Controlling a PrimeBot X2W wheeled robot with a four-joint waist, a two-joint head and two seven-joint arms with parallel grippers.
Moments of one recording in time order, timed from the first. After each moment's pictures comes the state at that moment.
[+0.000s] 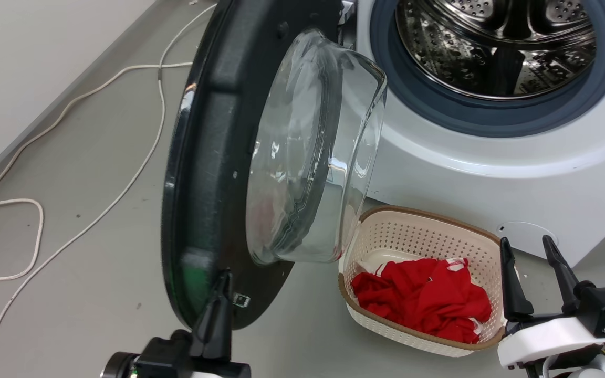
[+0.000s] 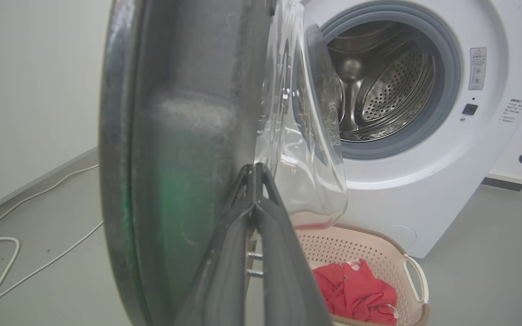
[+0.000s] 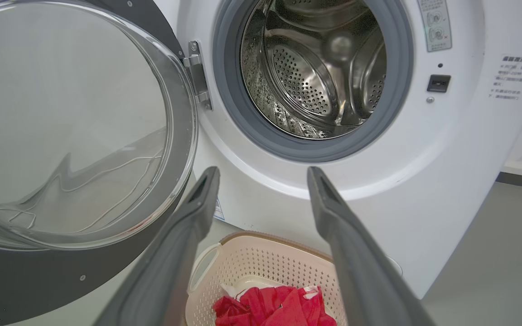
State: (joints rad) left arm 0.12 0.17 -0.38 -0.18 -0.24 0.22 -0.19; right arm -0.02 -0.05 -0.06 0.12 0.09 0.13 -0.23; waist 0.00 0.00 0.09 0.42
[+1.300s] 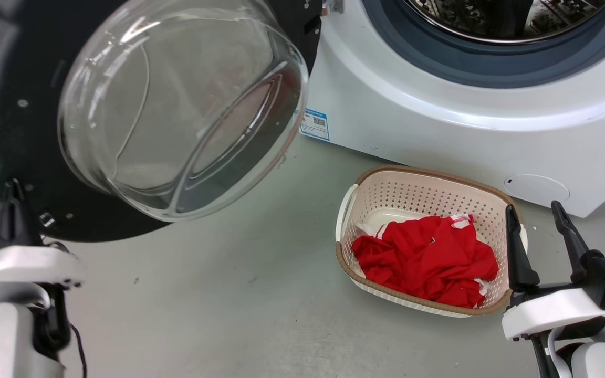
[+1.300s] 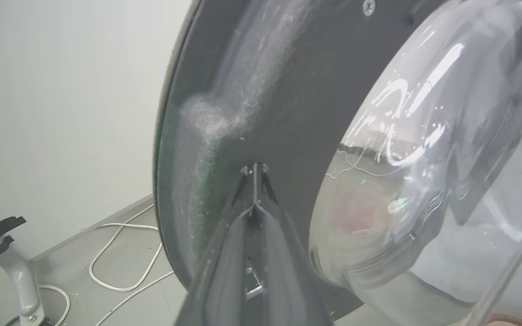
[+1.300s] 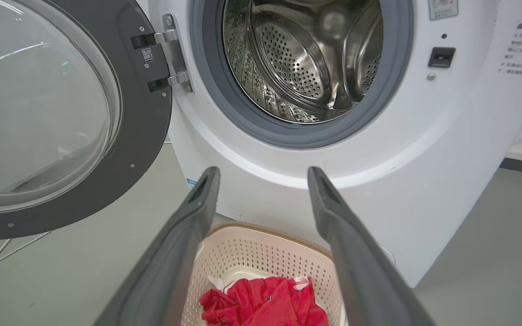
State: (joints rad) left arm -0.29 0.32 0.10 0.32 -0.42 0.11 -0.26; right arm -0.08 -0.05 -0.06 0.05 0.03 0.13 -0.17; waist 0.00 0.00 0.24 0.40
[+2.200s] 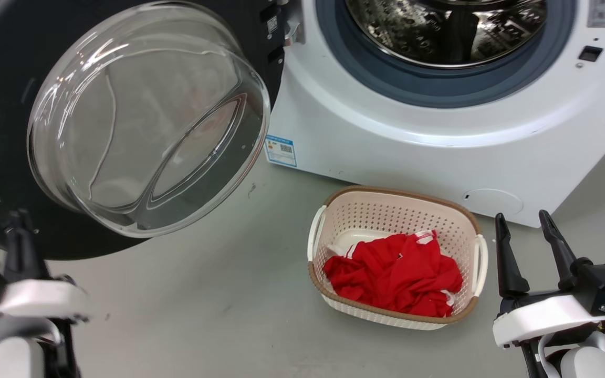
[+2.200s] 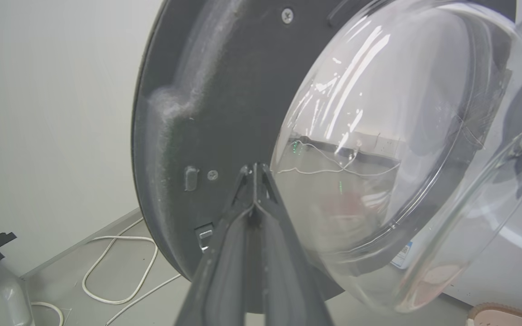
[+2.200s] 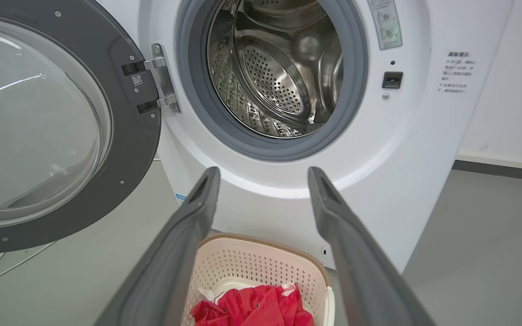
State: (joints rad) left arm -0.22 0.27 0.20 0.30 -0.27 0.05 -0.26; right arm -0.08 -0.05 -0.04 0.10 0.08 0.13 -0.21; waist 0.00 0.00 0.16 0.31
